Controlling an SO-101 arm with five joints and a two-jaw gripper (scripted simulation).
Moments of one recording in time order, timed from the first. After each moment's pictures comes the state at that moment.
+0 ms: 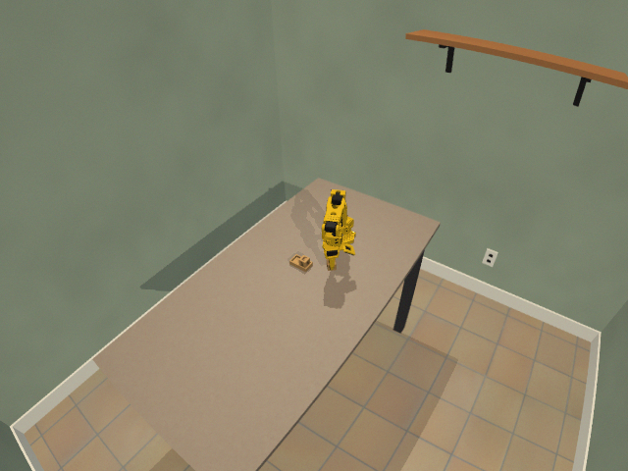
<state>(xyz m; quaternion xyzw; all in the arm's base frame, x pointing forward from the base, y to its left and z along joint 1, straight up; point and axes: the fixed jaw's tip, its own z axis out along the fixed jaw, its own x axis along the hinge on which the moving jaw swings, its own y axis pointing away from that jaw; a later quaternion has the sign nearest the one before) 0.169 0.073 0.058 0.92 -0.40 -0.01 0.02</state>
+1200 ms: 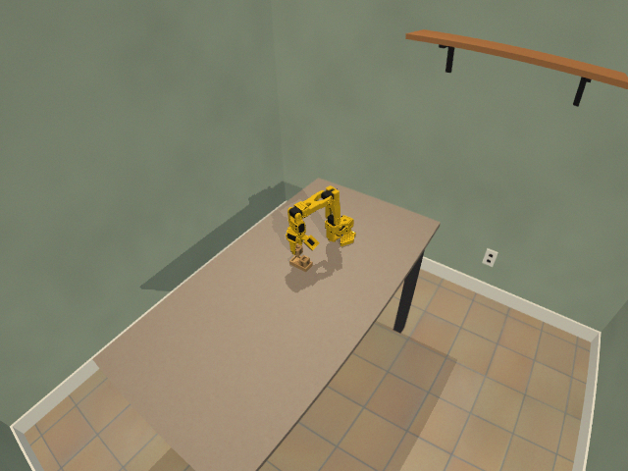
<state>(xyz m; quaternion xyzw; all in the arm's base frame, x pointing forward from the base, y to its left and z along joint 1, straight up) 0.174 -0.056 0.063 0.71 -0.70 -0.01 0.01</state>
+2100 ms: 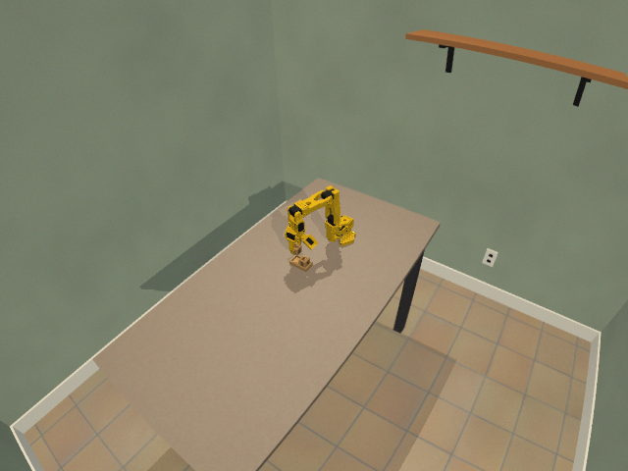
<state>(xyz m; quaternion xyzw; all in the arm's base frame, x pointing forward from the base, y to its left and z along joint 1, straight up) 0.178 -0.059 0.067 0.71 -0.71 0.00 0.00</state>
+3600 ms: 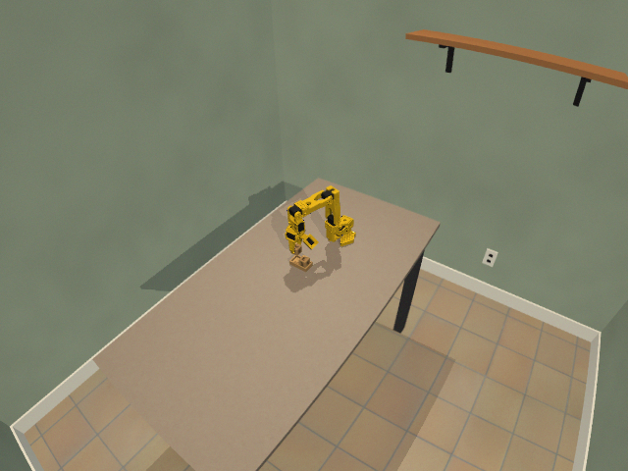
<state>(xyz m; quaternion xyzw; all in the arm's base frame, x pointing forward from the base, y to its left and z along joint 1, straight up) 0.177 -0.059 0.067 0.71 -0.70 0.00 0.00</state>
